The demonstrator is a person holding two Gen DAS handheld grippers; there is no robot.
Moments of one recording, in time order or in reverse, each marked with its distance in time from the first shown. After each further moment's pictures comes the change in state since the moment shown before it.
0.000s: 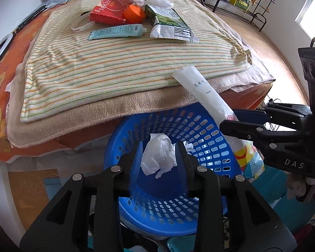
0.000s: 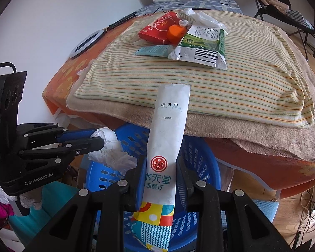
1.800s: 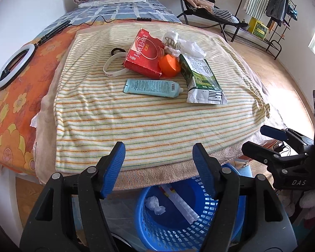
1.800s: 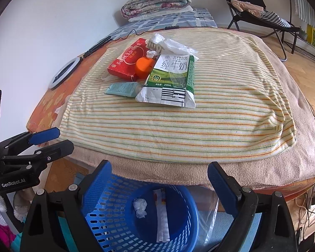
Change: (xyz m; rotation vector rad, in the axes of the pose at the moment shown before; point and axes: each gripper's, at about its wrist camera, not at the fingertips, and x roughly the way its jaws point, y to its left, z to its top) left arm -0.030 0.047 0.073 -0.126 -0.156 0.079; right arm -0.012 -0.025 0.050 0.115 -0.144 -0.105
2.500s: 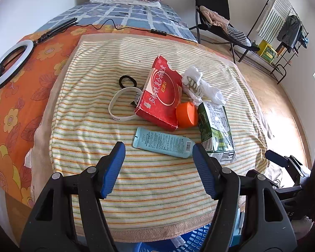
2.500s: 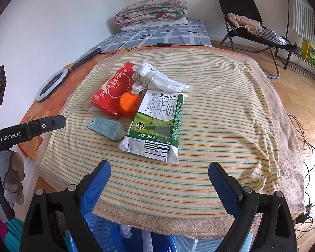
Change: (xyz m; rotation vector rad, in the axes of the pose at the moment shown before) left arm 0.033 0.037 0.092 -0.139 -0.027 -0.039; right arm 0.010 -0.003 0.070 -0.057 -0.044 -0.100
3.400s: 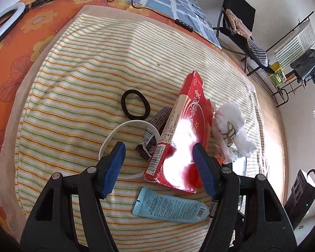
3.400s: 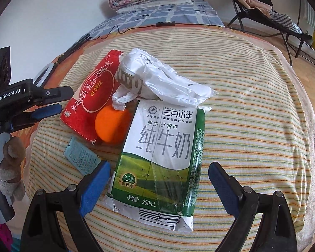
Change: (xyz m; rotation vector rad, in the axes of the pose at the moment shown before) left arm 0.101 0.047 0.073 -0.233 0.112 -0.077; right arm 0.106 -0.004 0.055 0.051 0.153 0.034
